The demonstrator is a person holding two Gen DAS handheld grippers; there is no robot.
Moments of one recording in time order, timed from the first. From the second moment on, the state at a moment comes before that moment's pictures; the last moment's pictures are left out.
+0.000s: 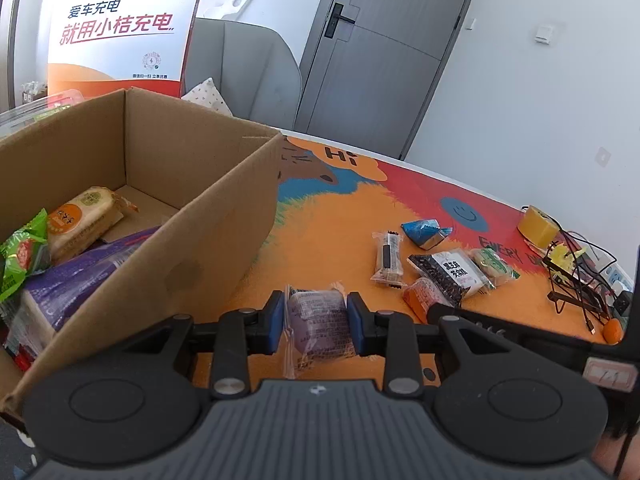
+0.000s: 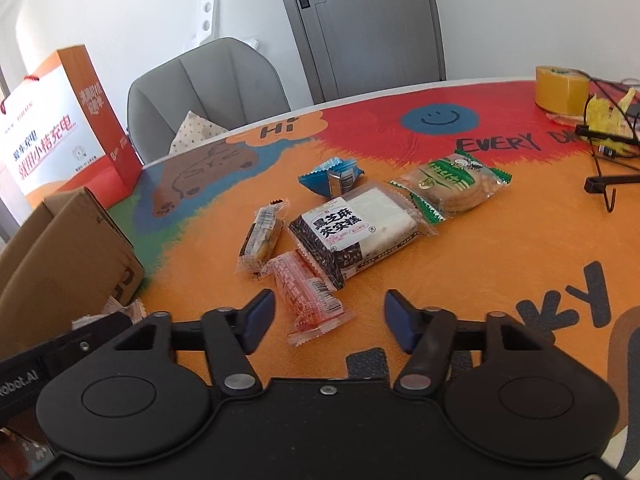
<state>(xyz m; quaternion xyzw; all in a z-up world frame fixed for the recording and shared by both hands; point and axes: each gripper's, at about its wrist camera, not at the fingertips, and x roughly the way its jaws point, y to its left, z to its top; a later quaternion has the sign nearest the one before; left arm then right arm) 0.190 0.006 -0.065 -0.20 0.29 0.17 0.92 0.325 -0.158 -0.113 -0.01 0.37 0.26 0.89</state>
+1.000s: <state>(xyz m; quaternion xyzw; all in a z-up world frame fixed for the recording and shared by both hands) 0.151 -0.002 -0.013 -0.19 0.24 0.13 0.94 0.252 -0.194 -0.052 0.08 0.31 0.28 0.90</state>
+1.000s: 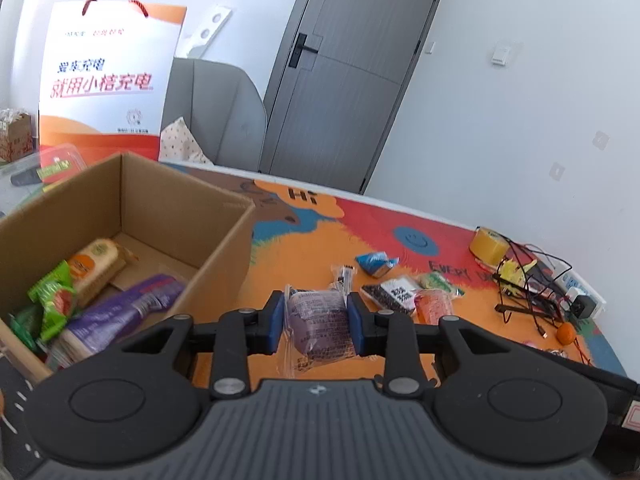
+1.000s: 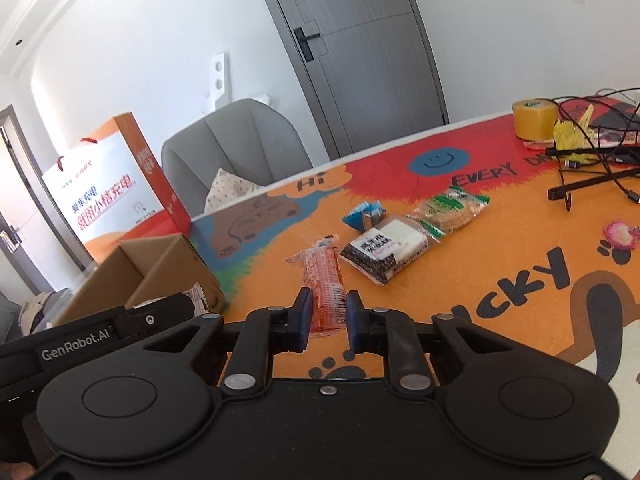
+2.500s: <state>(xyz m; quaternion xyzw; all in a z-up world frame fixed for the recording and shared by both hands) 0.075 0.152 0.017 -0.25 0.20 0.21 0.93 0.213 -0.030 -0.012 0.07 0.29 0.40 0.87</state>
